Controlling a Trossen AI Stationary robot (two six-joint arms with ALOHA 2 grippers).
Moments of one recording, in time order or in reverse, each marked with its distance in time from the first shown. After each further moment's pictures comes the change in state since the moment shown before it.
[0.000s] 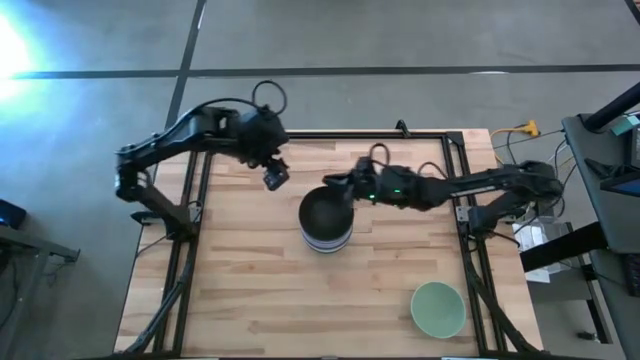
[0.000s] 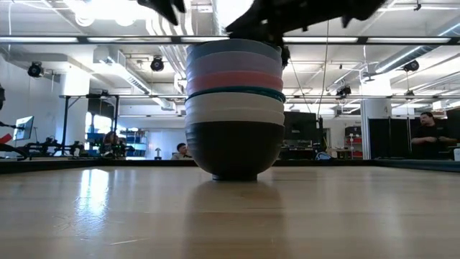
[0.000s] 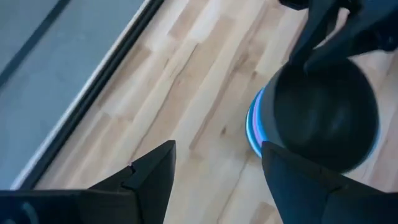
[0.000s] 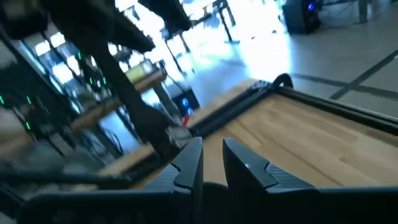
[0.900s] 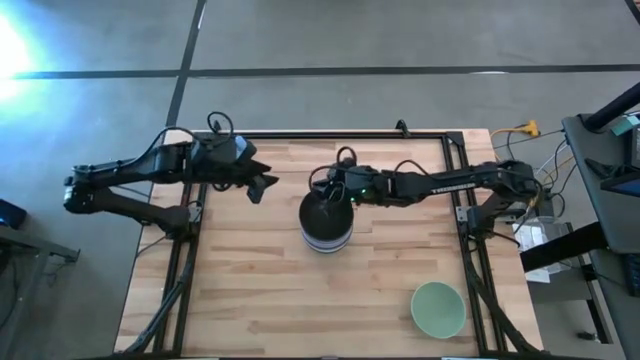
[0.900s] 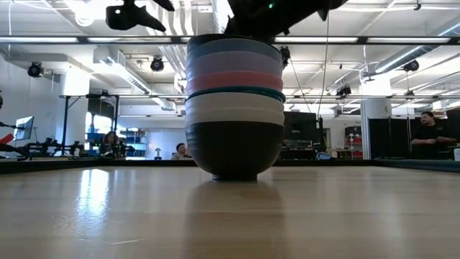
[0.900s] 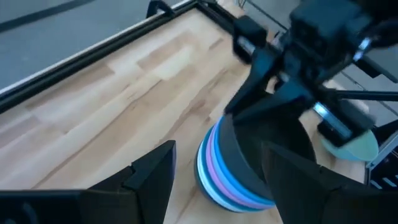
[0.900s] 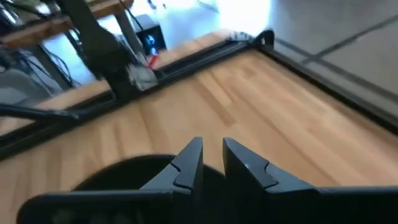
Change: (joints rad) left arm -0.072 -0.489 -0.735 0.629 -0.002 -0.293; right arm -0.007 0.174 0.277 -0.412 0.011 -0.146
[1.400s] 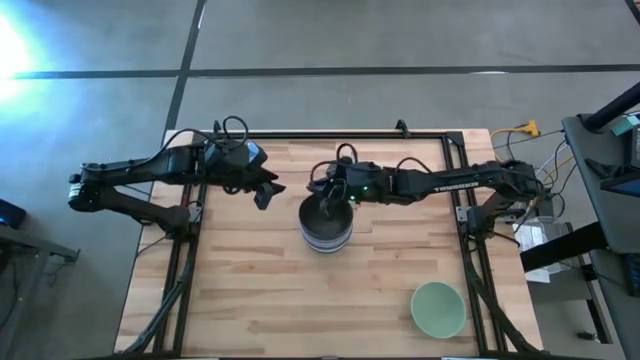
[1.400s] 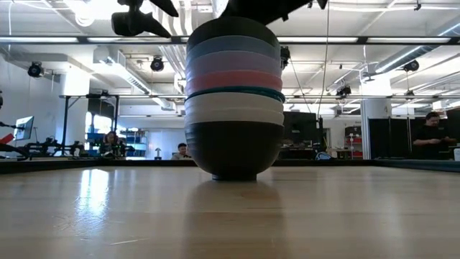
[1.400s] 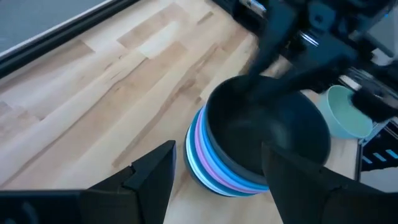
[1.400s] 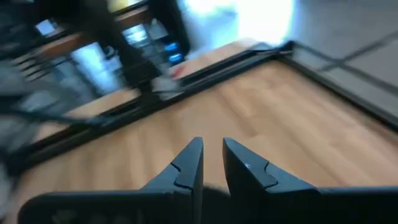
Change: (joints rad) left arm 0.000 0.060 -0.005 0.006 0.082 0.007; right arm 0.034 -0.016 0.058 -0.031 -0.060 0.017
